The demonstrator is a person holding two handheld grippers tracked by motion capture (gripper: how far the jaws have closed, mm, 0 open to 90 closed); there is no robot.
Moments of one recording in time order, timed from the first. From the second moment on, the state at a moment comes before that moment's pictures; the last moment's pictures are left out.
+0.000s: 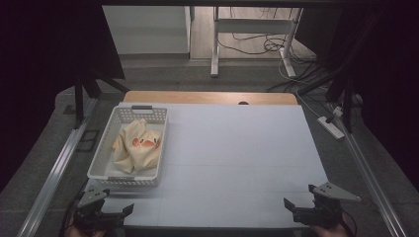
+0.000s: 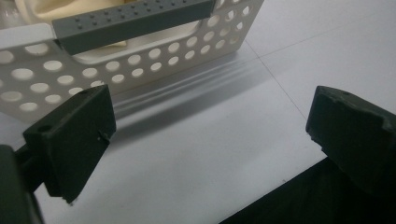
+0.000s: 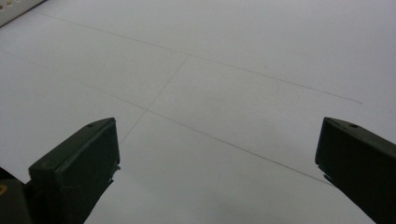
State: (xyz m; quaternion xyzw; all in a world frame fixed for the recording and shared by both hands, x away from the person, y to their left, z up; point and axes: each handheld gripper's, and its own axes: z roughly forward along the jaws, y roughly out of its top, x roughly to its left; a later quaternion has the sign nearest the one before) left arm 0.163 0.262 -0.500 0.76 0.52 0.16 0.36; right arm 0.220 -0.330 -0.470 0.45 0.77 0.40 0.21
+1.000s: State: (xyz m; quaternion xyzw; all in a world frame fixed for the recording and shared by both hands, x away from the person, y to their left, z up) left arm 0.163 0.262 -0.500 0.76 0.52 0.16 0.36; right arm 0.221 -0.327 -0.471 0.45 0.78 0.38 0.21
